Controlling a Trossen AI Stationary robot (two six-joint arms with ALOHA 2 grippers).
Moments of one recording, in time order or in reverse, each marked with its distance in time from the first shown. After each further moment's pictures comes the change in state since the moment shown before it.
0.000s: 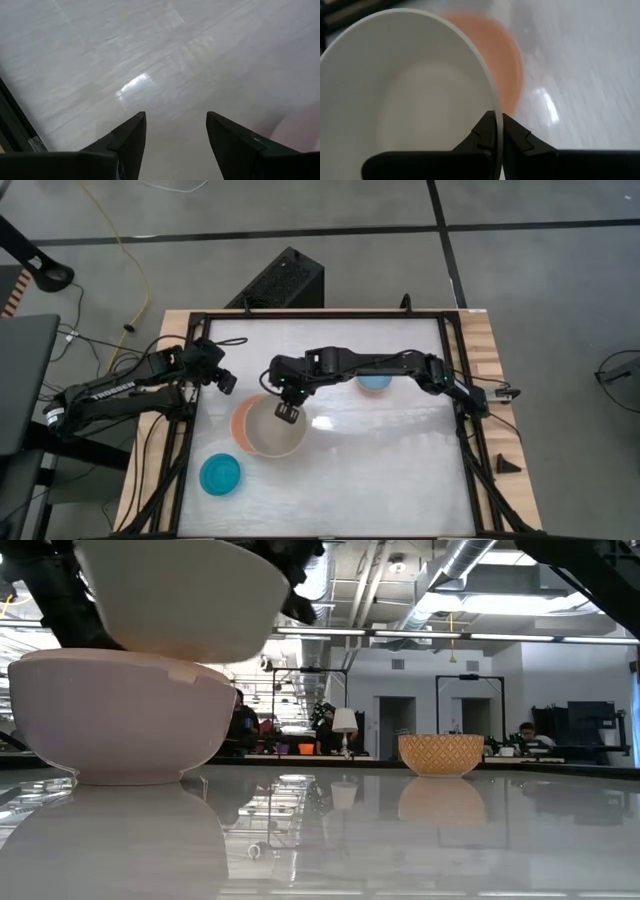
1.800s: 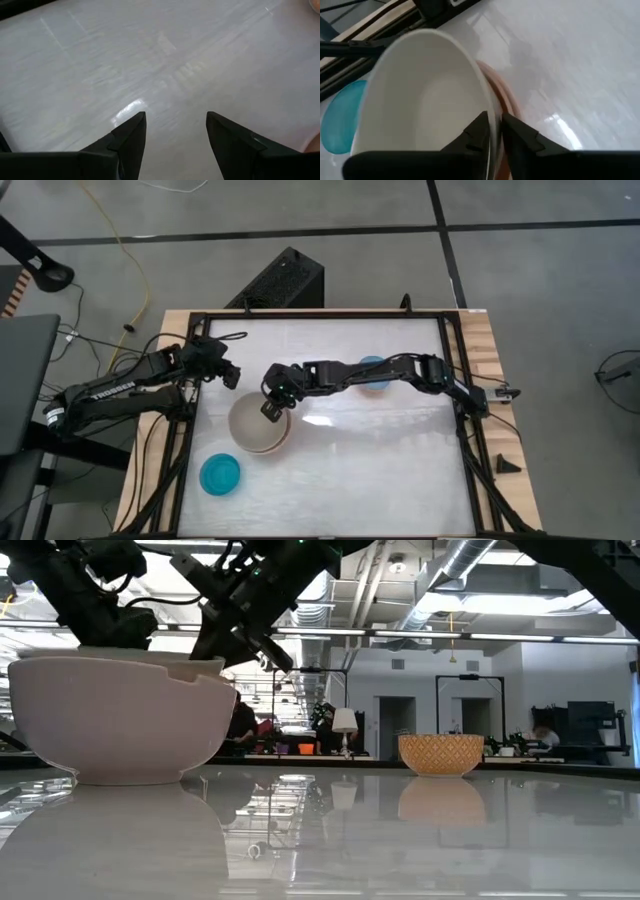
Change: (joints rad) left arm 0.000 0.000 0.001 0.147 -0.031 0.052; right arm -0.005 0.000 -0.311 0.505 0.103 0.176
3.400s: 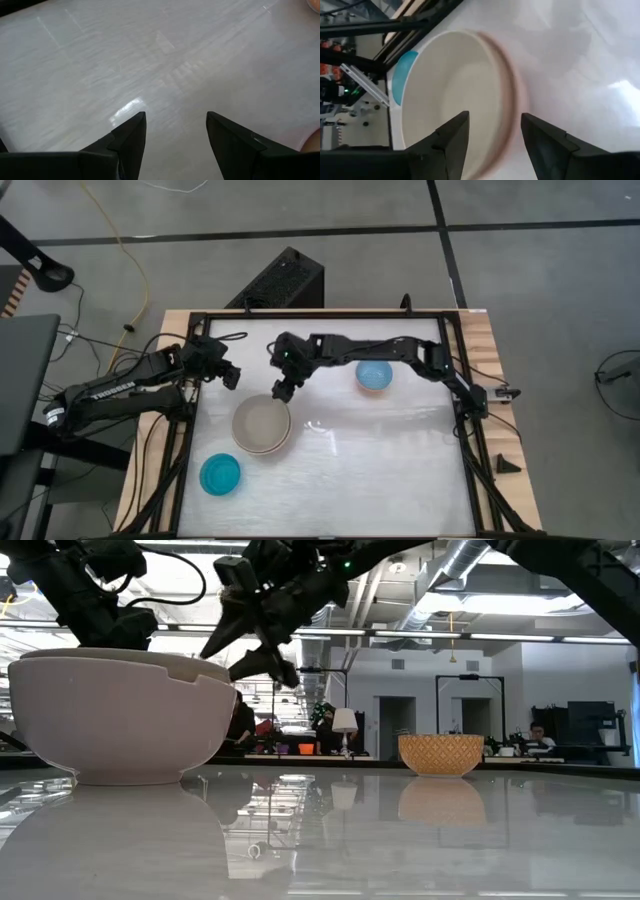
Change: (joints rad) left arm 0.000 0.000 0.000 -0.002 0.012 0.000; right arm -0.168 -0.032 -0.016 -0.082 -0.500 -0.036
